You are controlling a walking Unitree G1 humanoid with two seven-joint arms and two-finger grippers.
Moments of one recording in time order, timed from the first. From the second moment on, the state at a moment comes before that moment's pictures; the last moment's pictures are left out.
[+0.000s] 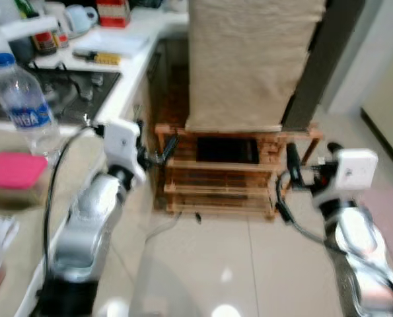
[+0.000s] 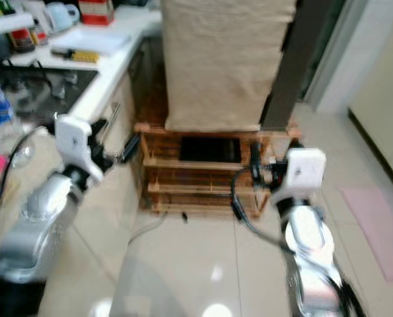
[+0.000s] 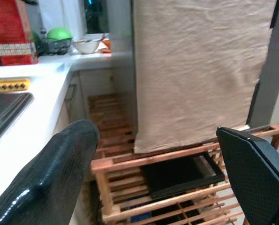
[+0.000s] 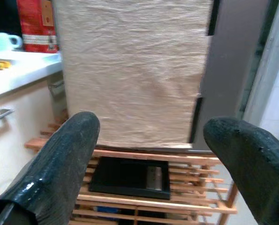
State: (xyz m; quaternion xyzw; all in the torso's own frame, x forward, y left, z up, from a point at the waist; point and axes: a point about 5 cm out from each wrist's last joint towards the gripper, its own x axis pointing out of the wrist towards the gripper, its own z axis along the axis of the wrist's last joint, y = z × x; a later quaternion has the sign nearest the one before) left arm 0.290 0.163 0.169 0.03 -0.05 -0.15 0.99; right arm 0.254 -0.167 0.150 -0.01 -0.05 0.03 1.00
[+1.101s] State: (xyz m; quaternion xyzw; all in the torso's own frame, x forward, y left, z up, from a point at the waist) left arm 0.297 0.136 0.175 0.02 -0.06 -0.19 0.98; right arm 0.255 -0.175 0.152 -0.02 -0.04 0.02 1.00
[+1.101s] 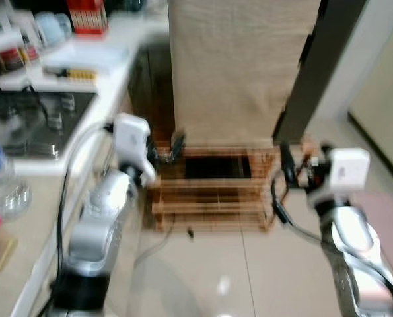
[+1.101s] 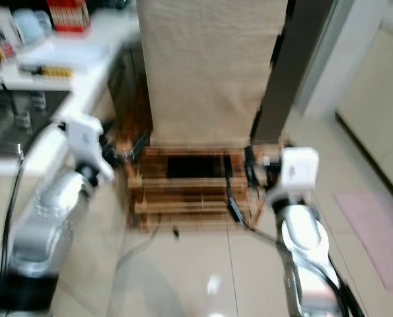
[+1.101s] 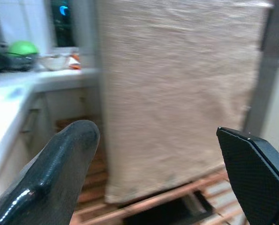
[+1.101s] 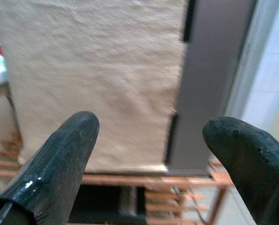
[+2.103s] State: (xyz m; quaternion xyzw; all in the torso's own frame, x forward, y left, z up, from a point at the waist) left arm 0.295 0.148 0.172 0.03 -0.06 -0.19 0.98; right arm 0.250 -0.173 0.142 -0.03 -0.02 0.03 1.00
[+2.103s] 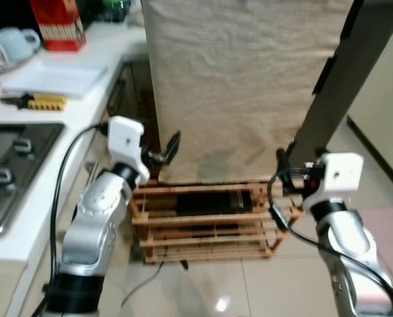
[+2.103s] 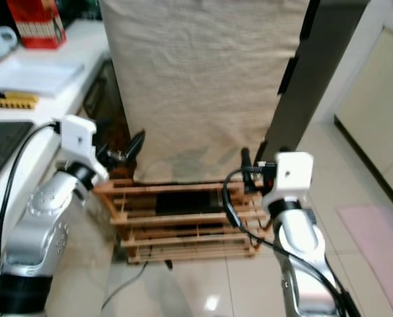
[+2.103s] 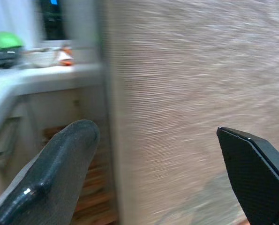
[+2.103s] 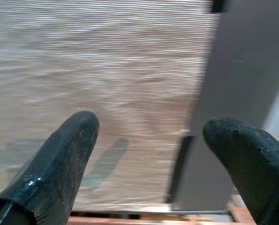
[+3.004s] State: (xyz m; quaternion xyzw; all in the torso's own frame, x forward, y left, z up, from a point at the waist) left arm 0.298 0.131 0.179 0.04 -0.08 -0.24 0.97; right arm 0.231 -0.172 0.139 -0.02 -0.01 0.02 1.00
